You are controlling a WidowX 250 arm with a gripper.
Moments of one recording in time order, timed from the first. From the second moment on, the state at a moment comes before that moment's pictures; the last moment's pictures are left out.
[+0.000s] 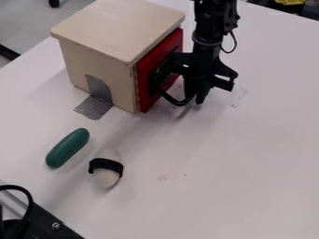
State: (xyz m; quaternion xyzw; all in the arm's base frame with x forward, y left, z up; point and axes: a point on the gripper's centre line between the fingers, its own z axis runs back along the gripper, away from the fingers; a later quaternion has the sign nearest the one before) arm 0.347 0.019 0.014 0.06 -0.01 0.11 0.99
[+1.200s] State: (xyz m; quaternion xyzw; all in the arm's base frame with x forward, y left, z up) arm 0.353 -0.011 0.057 0.00 -0.04 0.07 1.00
